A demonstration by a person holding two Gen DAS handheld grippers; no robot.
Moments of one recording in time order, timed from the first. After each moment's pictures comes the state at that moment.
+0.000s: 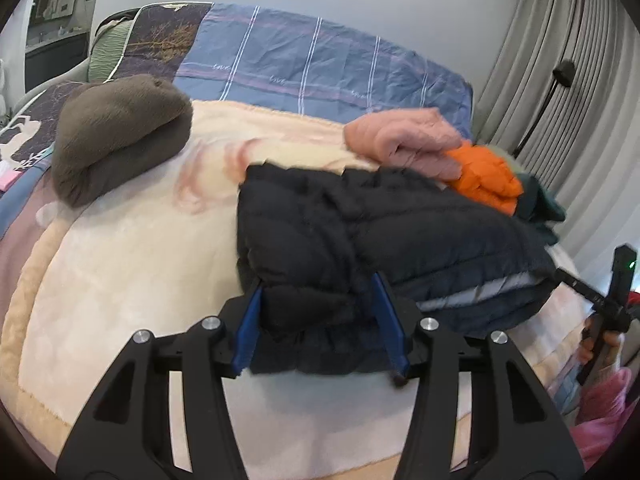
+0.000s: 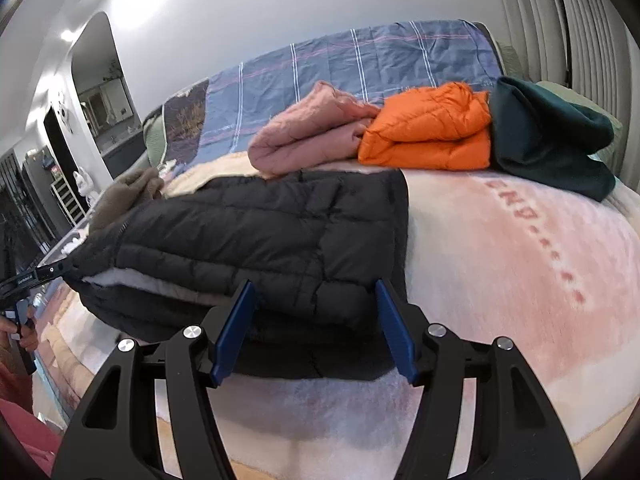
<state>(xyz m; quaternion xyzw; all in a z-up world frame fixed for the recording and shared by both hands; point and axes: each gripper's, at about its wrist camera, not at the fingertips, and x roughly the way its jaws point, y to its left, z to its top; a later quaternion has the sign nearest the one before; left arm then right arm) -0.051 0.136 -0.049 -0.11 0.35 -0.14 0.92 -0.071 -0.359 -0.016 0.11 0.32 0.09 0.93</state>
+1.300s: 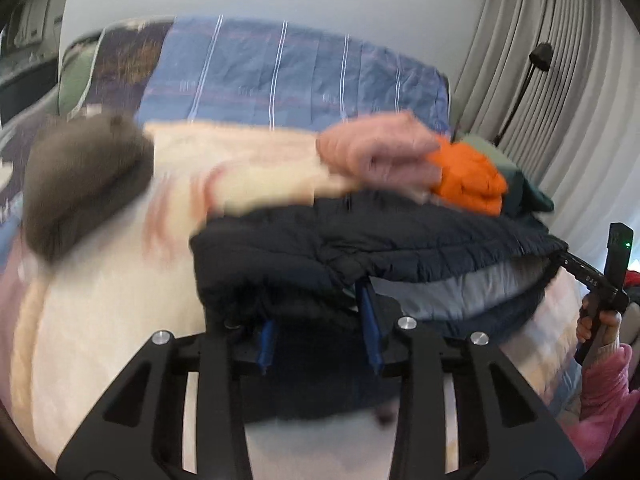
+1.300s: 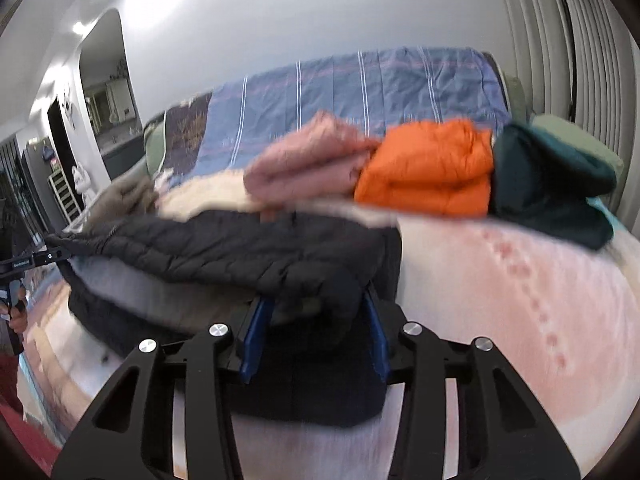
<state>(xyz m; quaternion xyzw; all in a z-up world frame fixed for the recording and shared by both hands) -0.011 0.108 -0.018 -0.06 0.33 -0.18 0.93 -0.041 -0.363 0.012 0.07 0.28 0.08 0.95</state>
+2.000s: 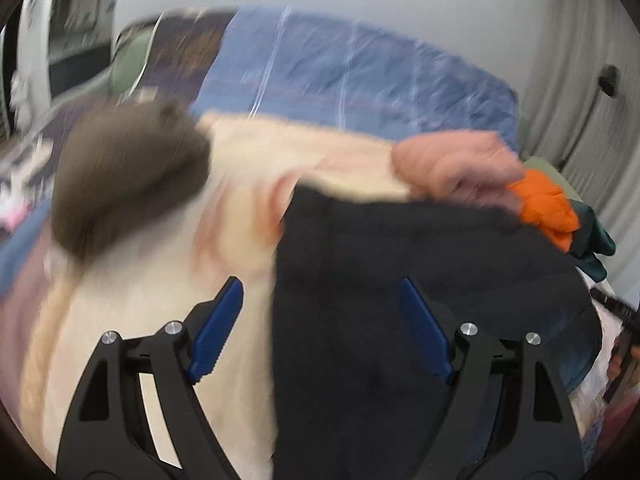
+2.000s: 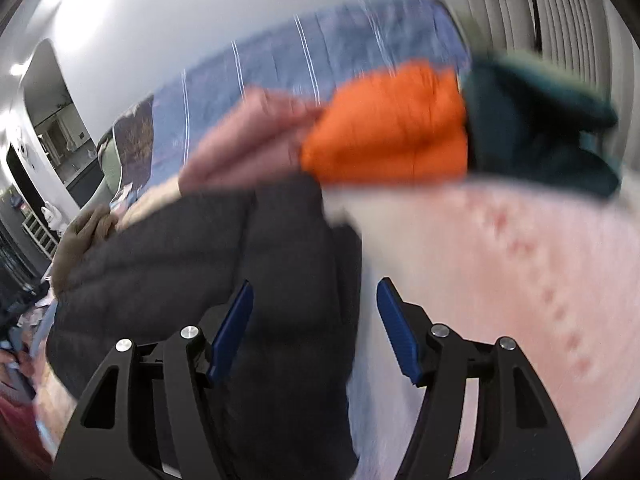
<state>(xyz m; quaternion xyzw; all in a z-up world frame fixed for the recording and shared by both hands) 0.046 0.141 -0.056 -0.09 0.37 -0.06 0.92 0.017 -0.401 -0.037 0.17 0.38 0.03 0.91</state>
